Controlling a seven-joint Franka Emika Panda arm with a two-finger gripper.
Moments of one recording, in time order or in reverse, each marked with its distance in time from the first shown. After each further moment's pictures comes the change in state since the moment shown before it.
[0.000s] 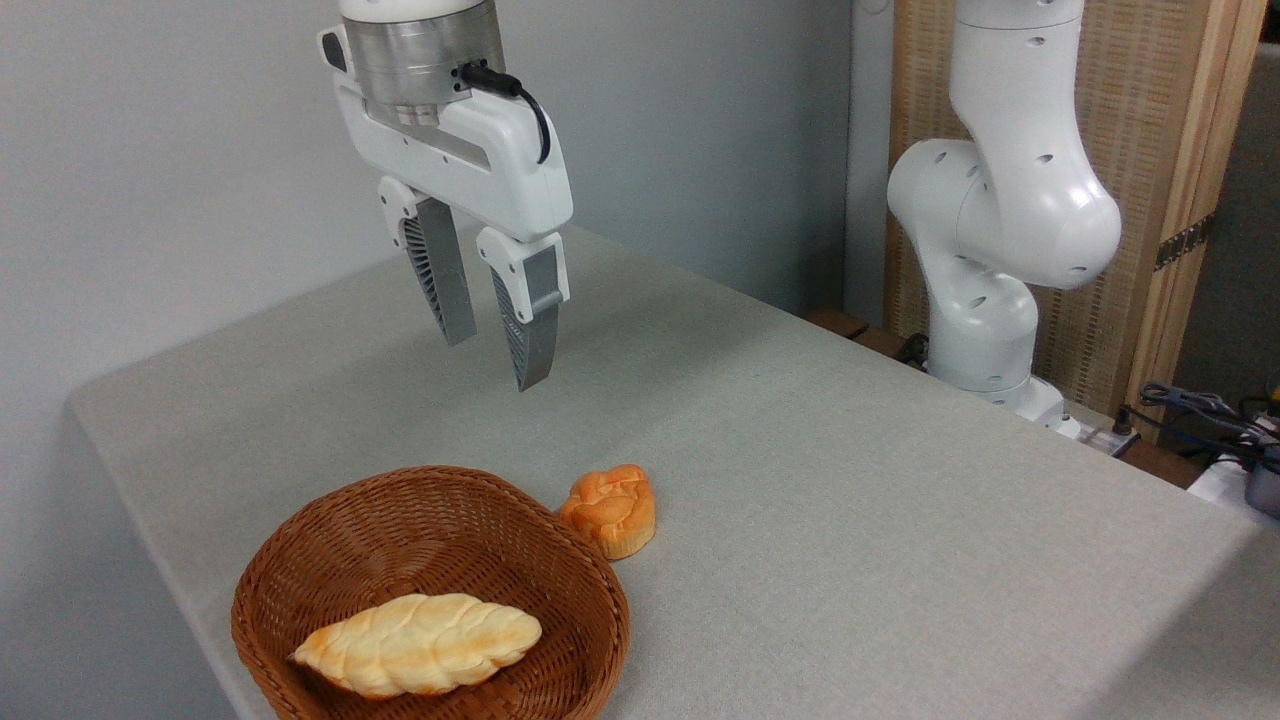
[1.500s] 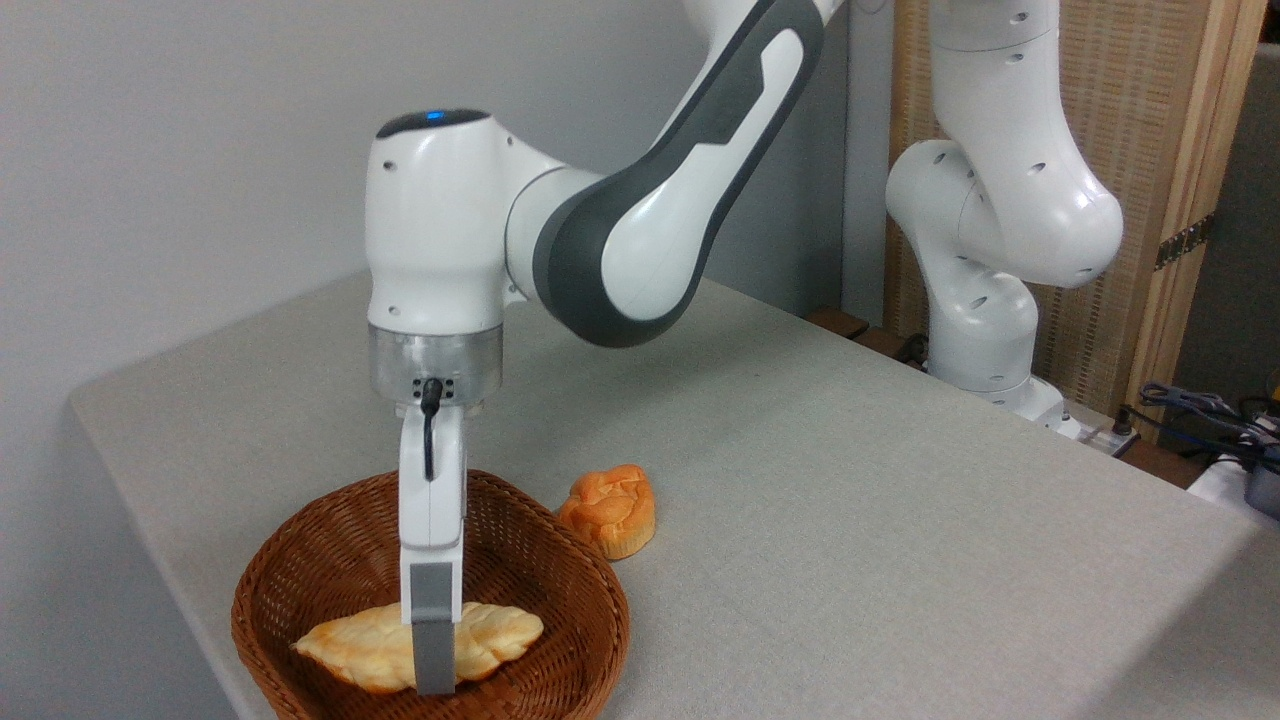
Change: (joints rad) arm 0.041 0.178 -0.014 -0.343 0.246 0.822 0.494
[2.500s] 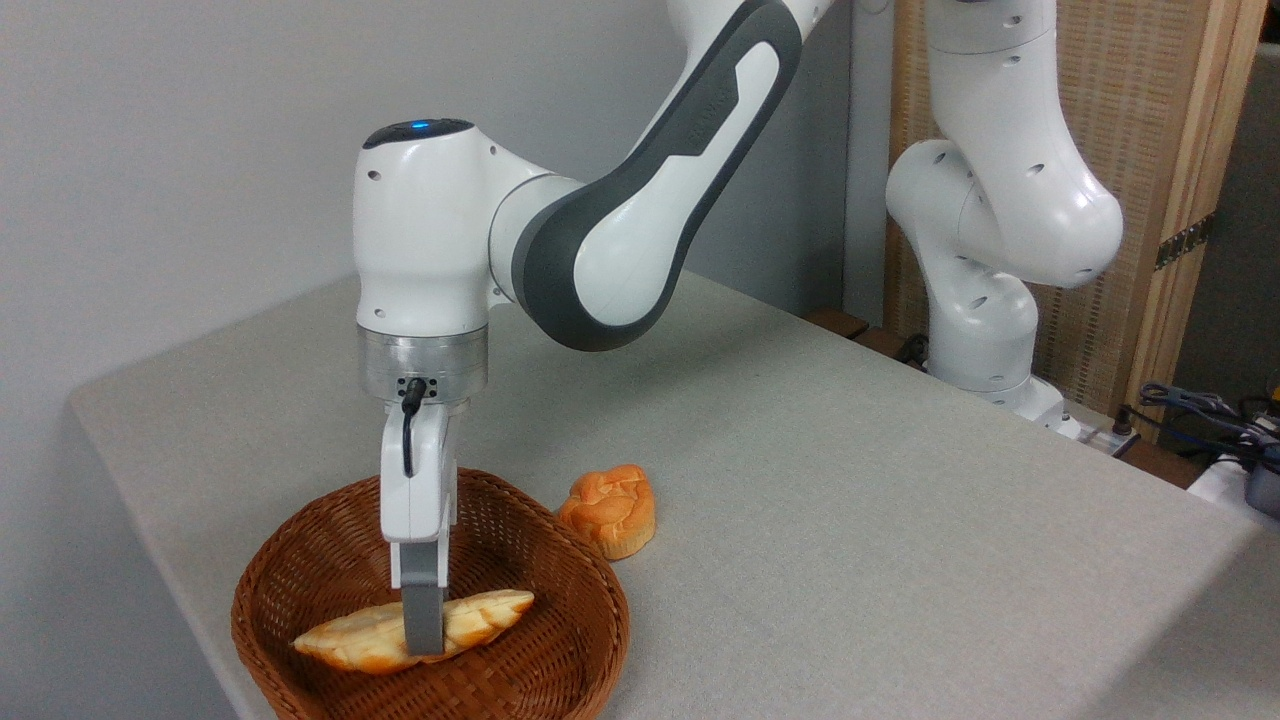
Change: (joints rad) arm -0.004 0.011 -0.035 0.000 -0.013 -0.001 0.001
